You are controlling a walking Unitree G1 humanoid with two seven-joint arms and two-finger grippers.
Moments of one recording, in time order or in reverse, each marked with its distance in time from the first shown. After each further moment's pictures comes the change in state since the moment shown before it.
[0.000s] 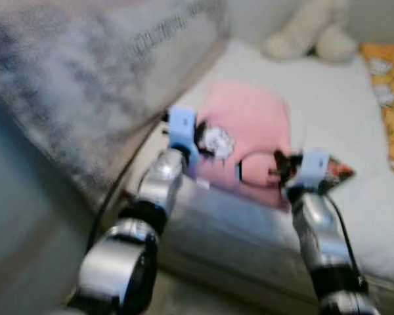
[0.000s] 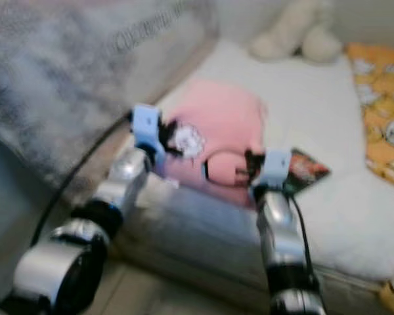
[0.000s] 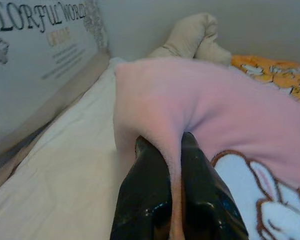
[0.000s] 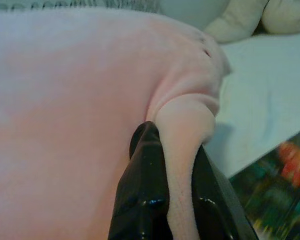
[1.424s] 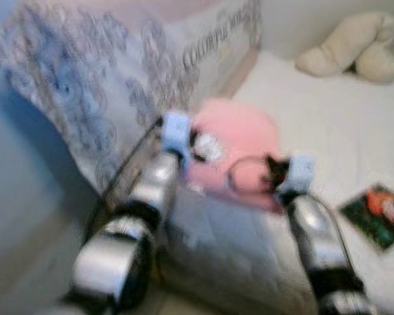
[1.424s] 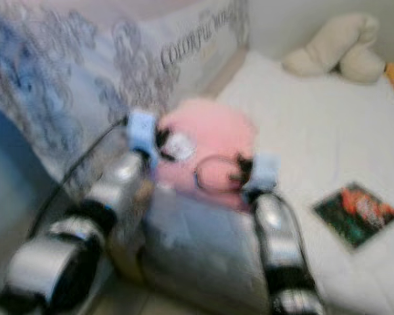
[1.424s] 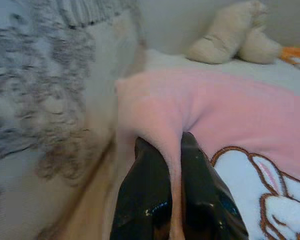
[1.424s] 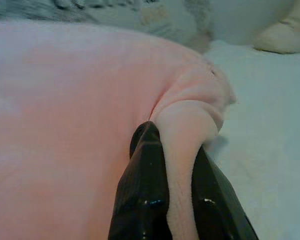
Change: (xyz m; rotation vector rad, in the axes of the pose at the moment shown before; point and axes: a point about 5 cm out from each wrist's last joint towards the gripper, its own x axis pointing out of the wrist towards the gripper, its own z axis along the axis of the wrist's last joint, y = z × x) left arm -0.003 0.007 -0.013 0.044 0.077 0.002; right arm 0.000 0.001 -0.008 -0.067 0.025 0.036
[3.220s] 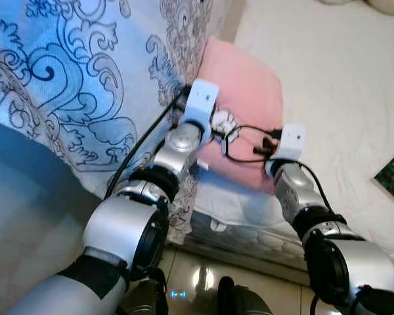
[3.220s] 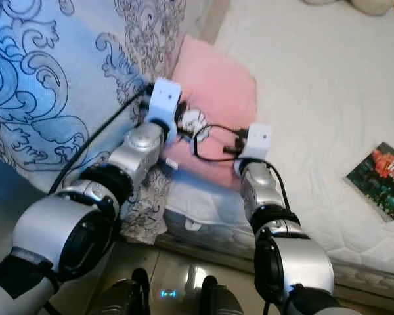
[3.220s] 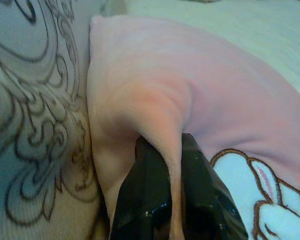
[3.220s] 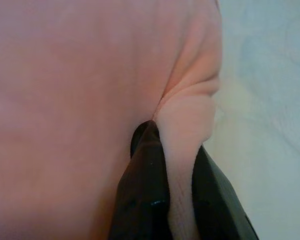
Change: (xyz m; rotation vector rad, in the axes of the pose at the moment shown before) left arm 0.026 -0.020 0.064 0.181 -0.056 0.030; right arm 0.061 0.021 0.031 0.061 0.104 -0.096
